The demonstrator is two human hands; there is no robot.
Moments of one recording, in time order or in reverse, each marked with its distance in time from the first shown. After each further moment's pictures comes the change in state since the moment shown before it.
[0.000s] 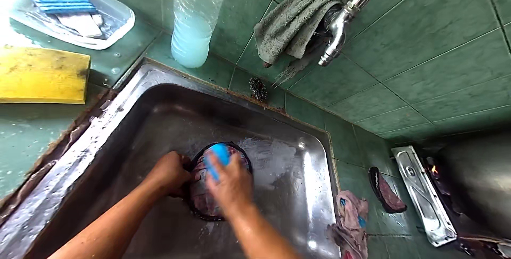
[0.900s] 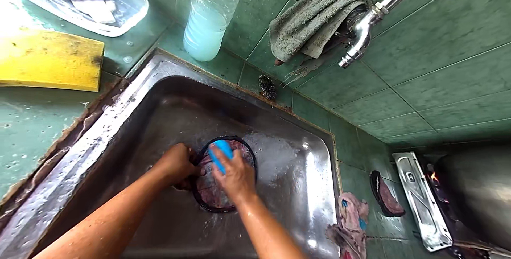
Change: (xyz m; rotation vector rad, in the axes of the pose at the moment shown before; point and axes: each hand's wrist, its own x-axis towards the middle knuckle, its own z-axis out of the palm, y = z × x) left_hand 0.002 0.000 -0.006 -0.070 -0.077 0.020; right_hand 0.010 0.012 0.024 -0.015 0.013 -0.069
